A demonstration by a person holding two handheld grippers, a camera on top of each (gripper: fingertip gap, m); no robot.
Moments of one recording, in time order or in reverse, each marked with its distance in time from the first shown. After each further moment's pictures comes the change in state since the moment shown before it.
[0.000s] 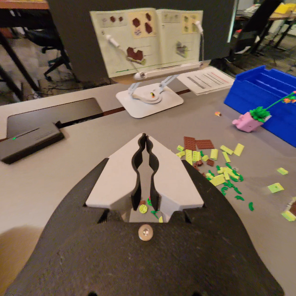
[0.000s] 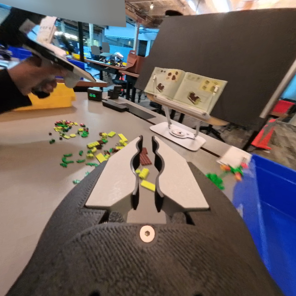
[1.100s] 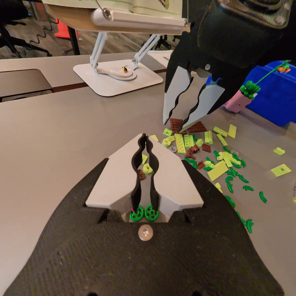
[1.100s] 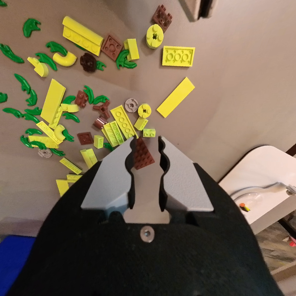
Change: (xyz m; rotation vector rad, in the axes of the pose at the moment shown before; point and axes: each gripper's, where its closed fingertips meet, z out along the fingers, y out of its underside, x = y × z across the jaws) left arm 0.029 0.076 0.065 -0.011 0.205 -0.044; right arm -0.061 0.134 0.208 -1.093 -1.120 -0.875
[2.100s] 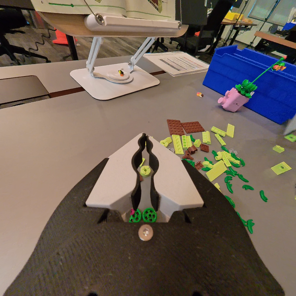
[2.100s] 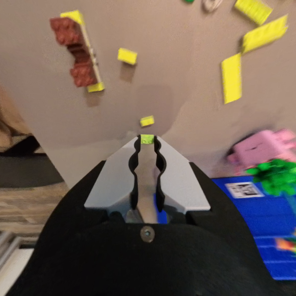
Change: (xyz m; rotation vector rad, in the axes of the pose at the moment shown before) left arm 0.006 -0.002 0.002 0.014 0.012 0.031; right arm -0.247 0.100 -0.036 -0.106 -0.071 0.533
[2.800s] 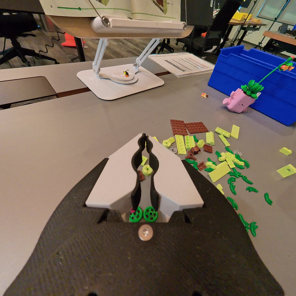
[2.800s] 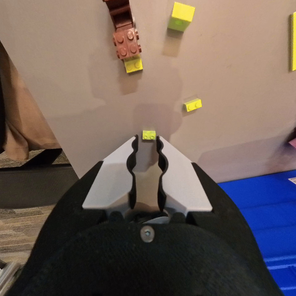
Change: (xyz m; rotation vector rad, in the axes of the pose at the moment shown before) left arm -0.003 0.000 -0.002 0.007 -0.037 0.003; right arm -0.056 0.022 0.024 0.114 0.024 0.105
